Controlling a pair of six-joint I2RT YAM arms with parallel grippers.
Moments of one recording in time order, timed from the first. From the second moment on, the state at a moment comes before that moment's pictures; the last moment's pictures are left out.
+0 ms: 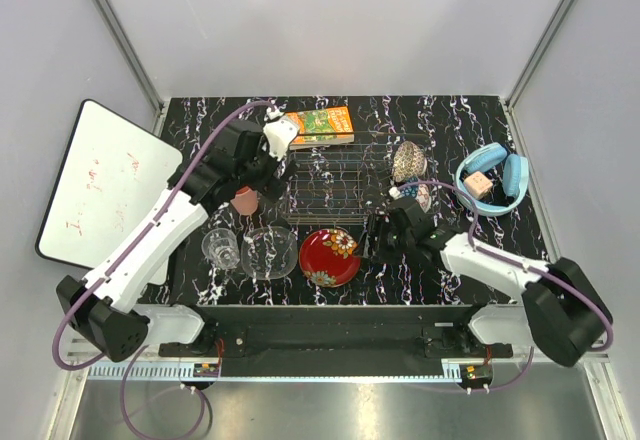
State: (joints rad) left arm -0.57 1.29 1.35 -0.75 -0.12 0.24; right arm 0.64 1.23 0.59 -0.22 -0.21 0.82
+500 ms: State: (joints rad) left arm -0.57 1.26 1.31 -0.77 -0.13 0.24; right arm 0.72 1.44 0.61 0.00 -0.14 0.87
